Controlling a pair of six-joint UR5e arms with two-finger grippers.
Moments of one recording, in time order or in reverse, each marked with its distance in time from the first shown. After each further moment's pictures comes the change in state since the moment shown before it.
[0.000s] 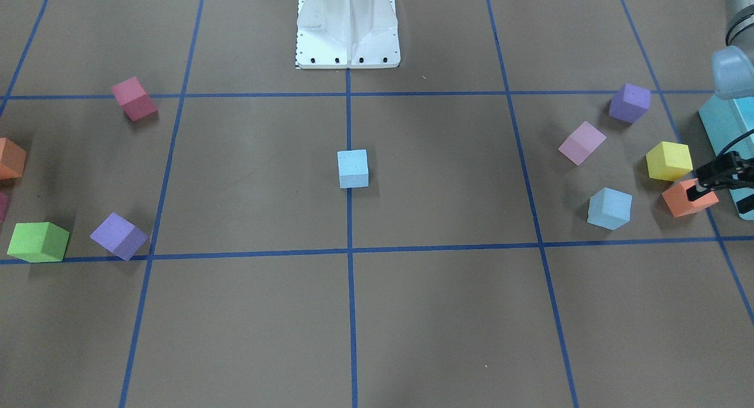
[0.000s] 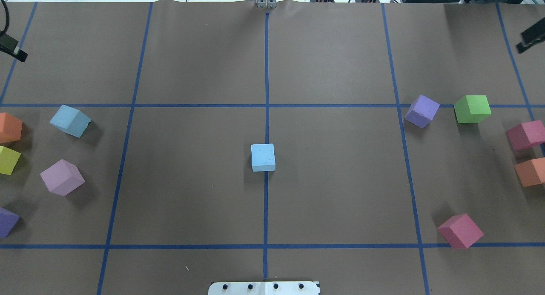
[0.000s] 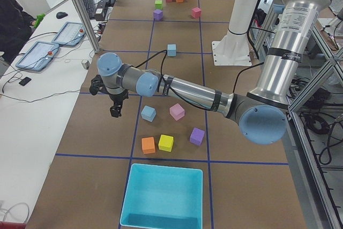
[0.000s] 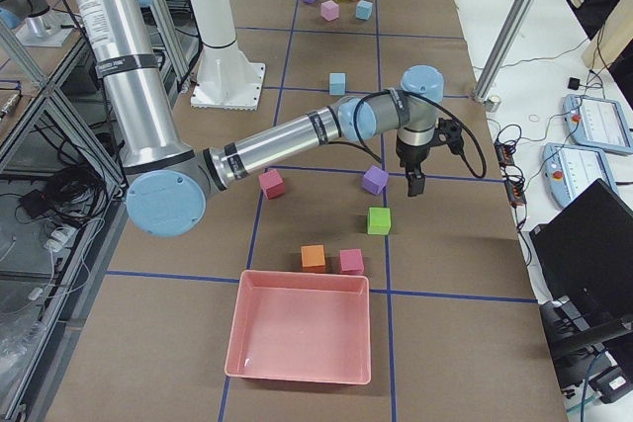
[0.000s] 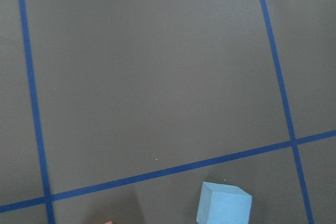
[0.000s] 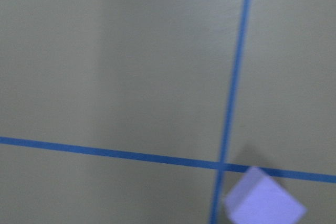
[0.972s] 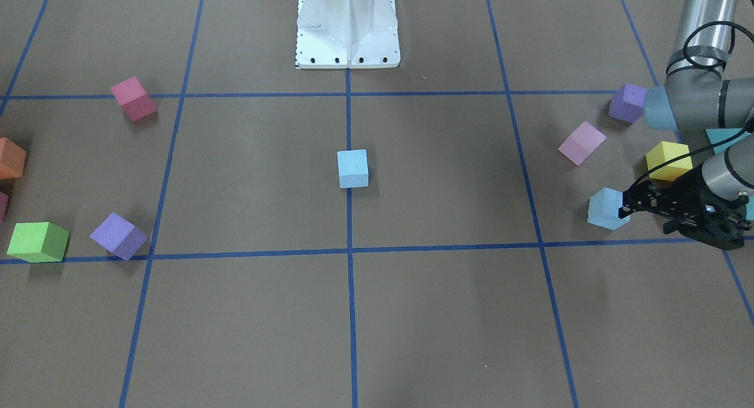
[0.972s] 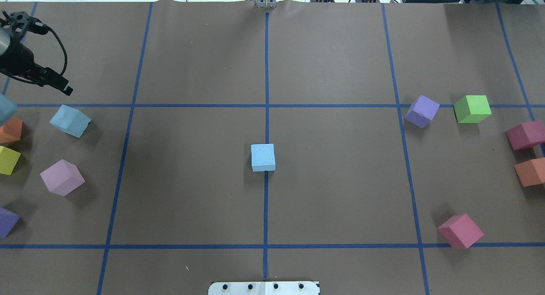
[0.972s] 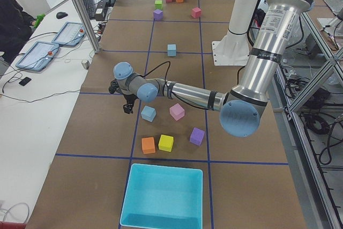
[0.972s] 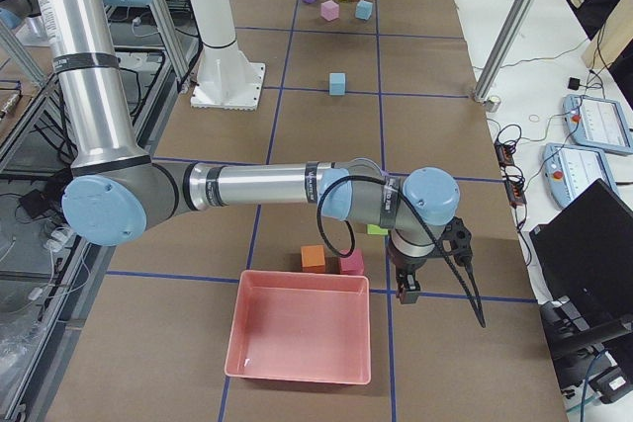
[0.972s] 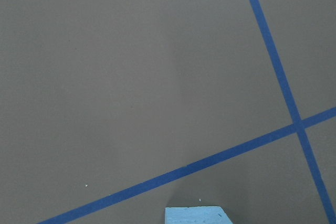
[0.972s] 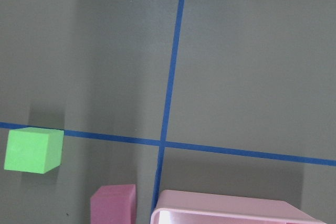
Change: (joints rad) left arm 0.159 -0.012 0.169 -0.223 0.070 -0.027; right arm 0.272 -0.063 -0.221 -0.088 0.060 -0.414
